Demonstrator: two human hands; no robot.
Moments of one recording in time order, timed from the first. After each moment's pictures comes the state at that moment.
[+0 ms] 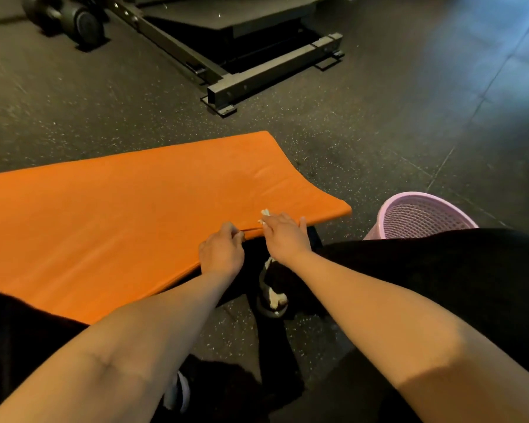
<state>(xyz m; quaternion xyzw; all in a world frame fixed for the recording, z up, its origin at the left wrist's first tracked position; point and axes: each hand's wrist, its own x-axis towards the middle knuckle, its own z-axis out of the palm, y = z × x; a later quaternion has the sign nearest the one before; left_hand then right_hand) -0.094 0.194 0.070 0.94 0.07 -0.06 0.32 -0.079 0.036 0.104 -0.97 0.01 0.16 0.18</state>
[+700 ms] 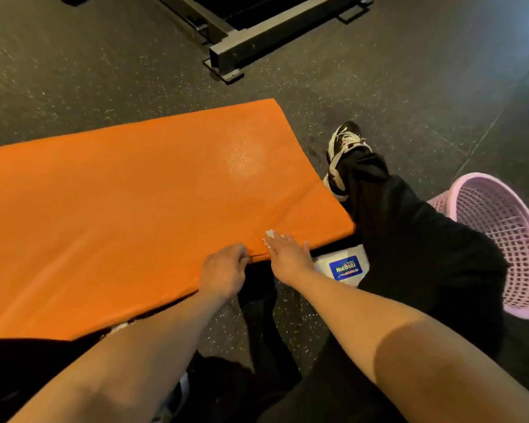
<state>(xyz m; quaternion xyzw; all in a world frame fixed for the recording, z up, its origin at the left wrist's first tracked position) -0.112 0.197 0.000 0.95 -0.01 -0.15 0.28 -0.089 0.022 0.025 -0.94 -0.01 0.29 0.15</state>
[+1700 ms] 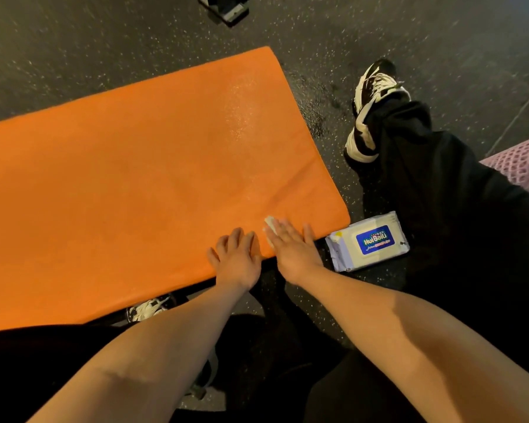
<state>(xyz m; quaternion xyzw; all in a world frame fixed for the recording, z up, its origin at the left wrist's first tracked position) -0.129 0.201 -0.033 0.94 0.07 -0.28 0.17 -0.117 0.041 -0.043 -0.94 -0.11 0.30 0.07</state>
